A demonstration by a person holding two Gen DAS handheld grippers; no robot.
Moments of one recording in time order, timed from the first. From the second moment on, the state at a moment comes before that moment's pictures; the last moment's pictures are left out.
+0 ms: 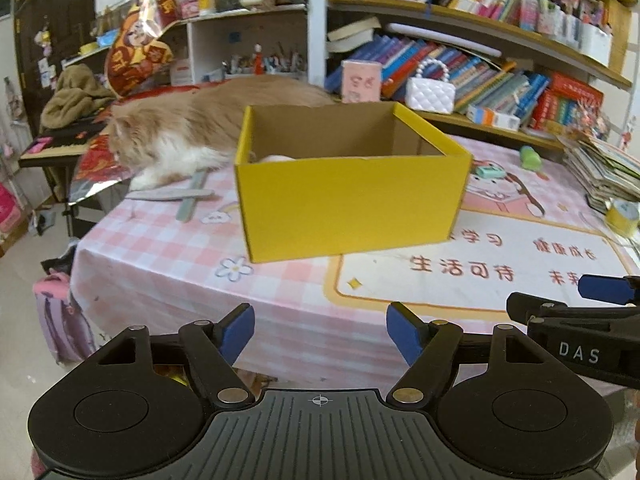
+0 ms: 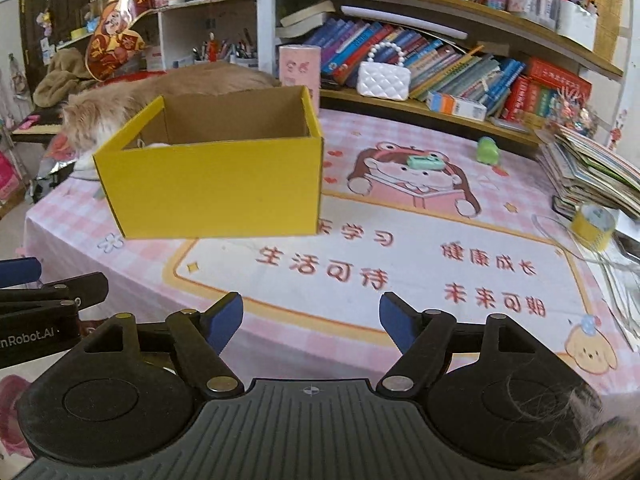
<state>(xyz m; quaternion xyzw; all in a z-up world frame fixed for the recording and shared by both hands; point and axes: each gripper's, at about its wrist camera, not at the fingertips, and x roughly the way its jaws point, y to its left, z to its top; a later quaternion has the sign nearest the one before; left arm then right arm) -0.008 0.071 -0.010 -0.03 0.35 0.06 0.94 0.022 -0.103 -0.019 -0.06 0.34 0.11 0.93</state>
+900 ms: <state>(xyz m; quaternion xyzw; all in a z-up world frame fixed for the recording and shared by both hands) 0.052 -0.023 -0.017 0.01 0.36 -0.06 0.93 0.040 -0.200 -0.023 -0.01 0.36 -0.02 0.93</state>
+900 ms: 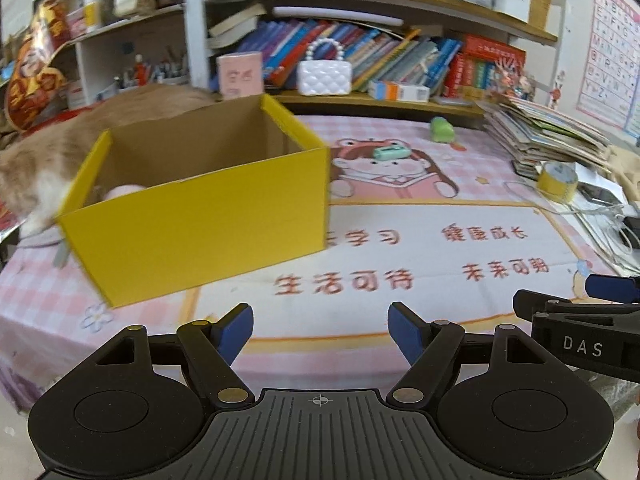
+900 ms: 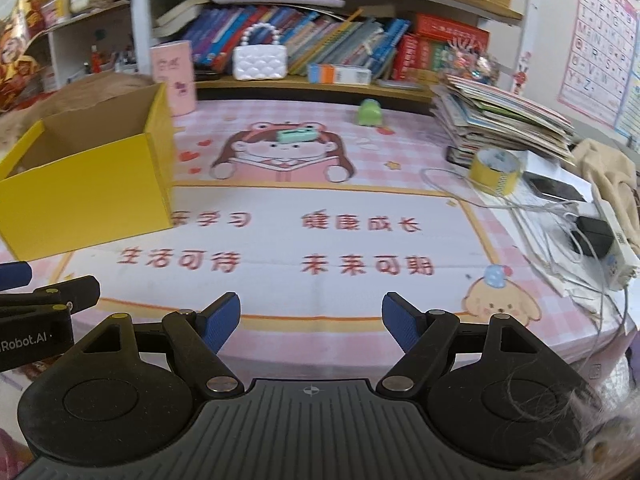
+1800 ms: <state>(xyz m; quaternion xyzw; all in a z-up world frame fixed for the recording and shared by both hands) 0.189 -0.158 -0.015 0.03 0.35 -0.08 0.93 0.187 -0.338 -0.018 0.01 0.36 -0.04 0.93</state>
